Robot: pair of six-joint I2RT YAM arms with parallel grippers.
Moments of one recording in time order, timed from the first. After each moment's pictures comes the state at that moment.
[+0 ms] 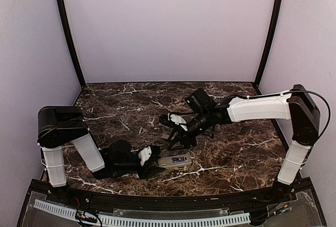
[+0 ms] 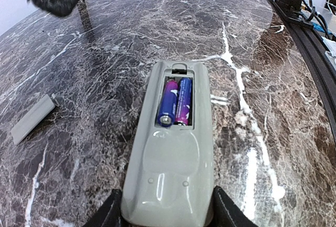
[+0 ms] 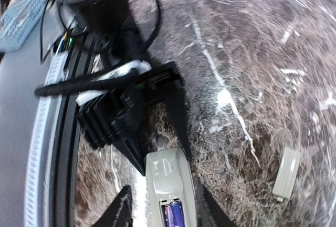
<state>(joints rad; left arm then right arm) -0.99 1.95 0.41 1.12 0.24 0.15 0.88 1.79 1.21 -0.36 -0.69 -0.45</state>
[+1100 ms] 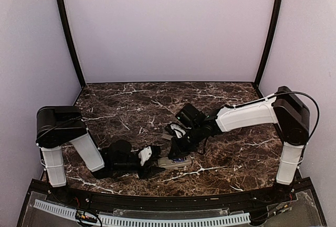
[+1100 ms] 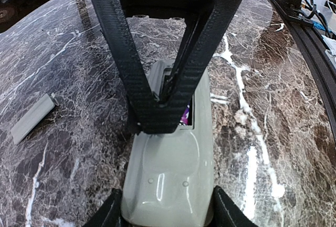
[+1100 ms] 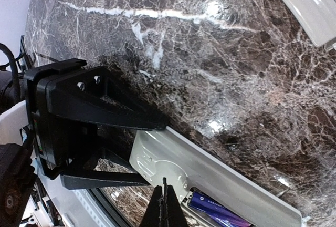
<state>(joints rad) -0.99 1.94 0.41 1.09 0.23 0.16 0.97 1.88 1.19 -0.36 -0.47 0.58</state>
